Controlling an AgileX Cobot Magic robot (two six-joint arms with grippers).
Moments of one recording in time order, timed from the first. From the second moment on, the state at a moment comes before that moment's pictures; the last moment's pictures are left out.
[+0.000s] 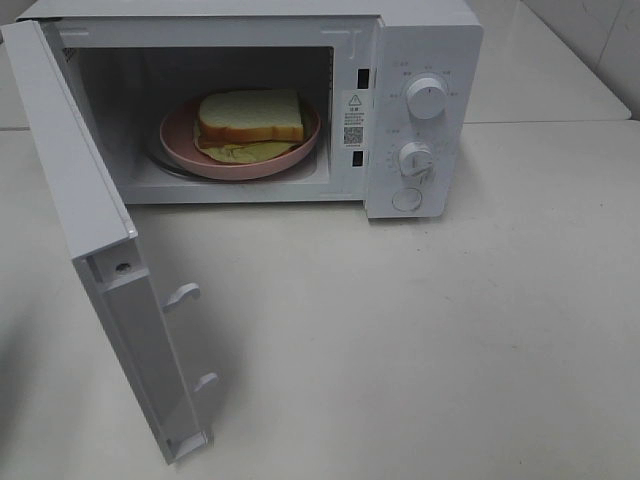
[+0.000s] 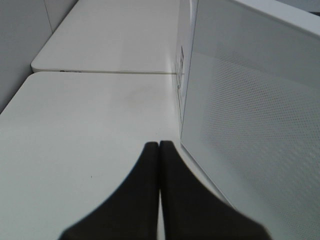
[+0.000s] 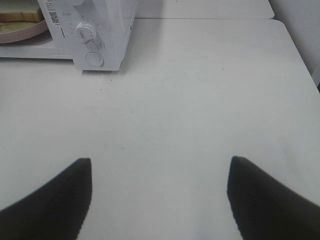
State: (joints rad) left arm -0.02 0.81 -0.18 -0.02 -0.27 -0.02; right arm 0.12 0.00 -0.50 -0.06 1.00 0.08
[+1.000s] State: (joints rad) left arm -0.07 1.46 -0.30 0.30 -0.85 -0.17; right arm 0.12 0.00 -0.50 -0.06 1.00 0.08
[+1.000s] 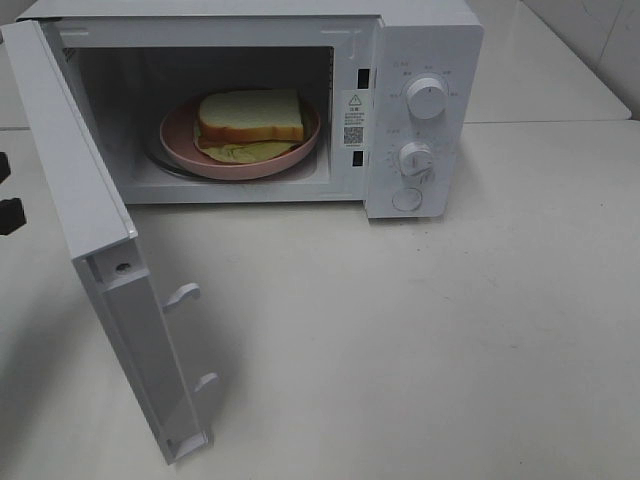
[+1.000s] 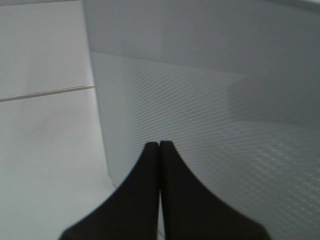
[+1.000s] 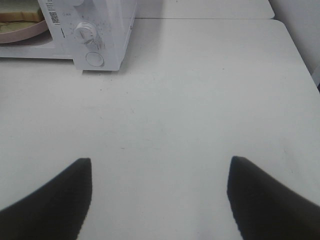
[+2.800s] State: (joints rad) left arm -0.68 1.88 -0.93 -0.10 -0.71 -0.02; right arm 0.12 0.00 -0.50 -0.06 1.00 0.08
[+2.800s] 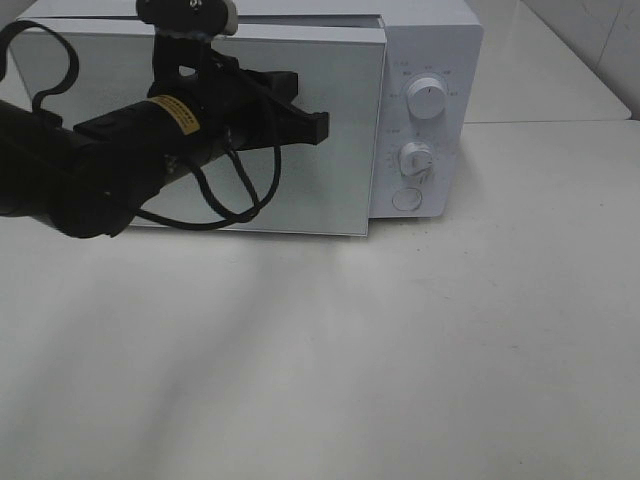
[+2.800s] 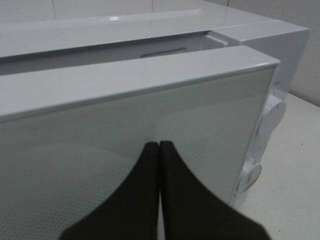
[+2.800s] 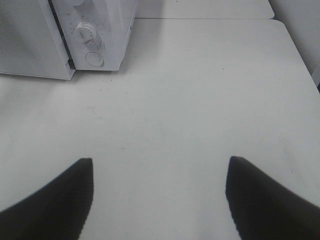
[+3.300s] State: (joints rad) left arm -0.70 1.97 -1.08 -0.10 -0.62 -0.01; right arm 0.12 0.00 -0.50 -0.06 1.00 0.08
